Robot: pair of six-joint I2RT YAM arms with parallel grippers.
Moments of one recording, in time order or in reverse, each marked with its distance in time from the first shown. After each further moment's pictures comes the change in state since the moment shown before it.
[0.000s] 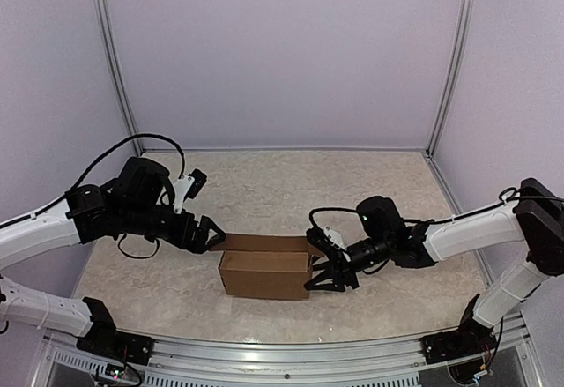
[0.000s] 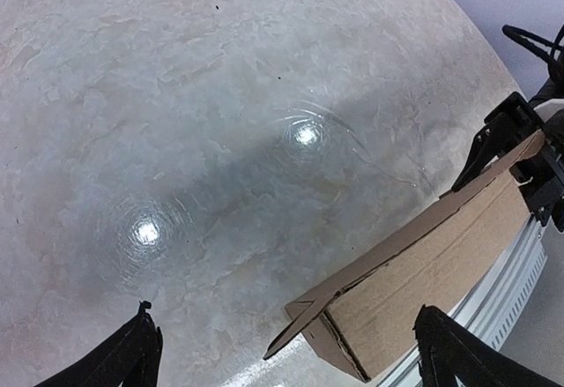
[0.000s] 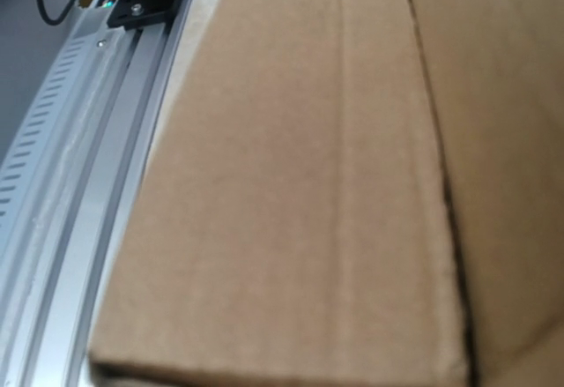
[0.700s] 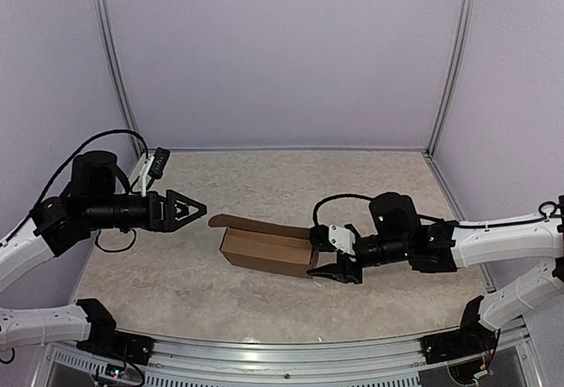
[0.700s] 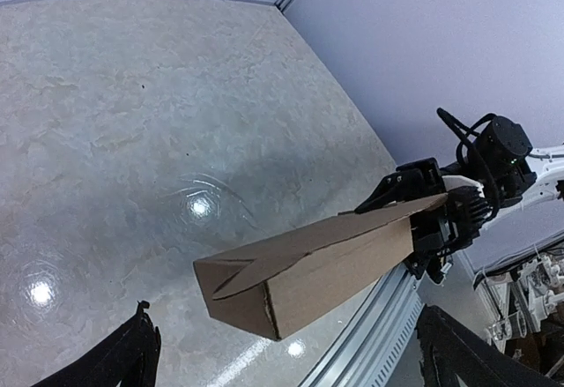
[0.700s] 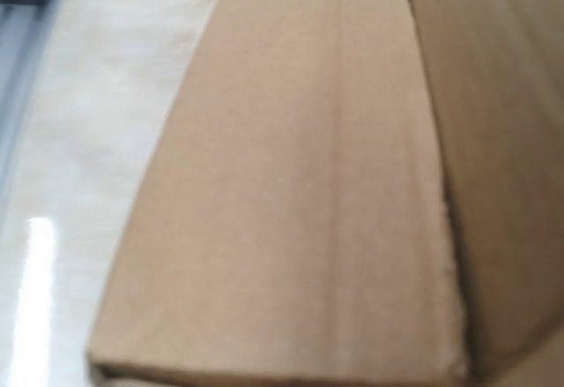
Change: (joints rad) left arm 0.204 -0.247 -0.101 0.163 0.357 -0.168; right arm 0.132 -0.259 0.000 -0.126 0.437 -0.194
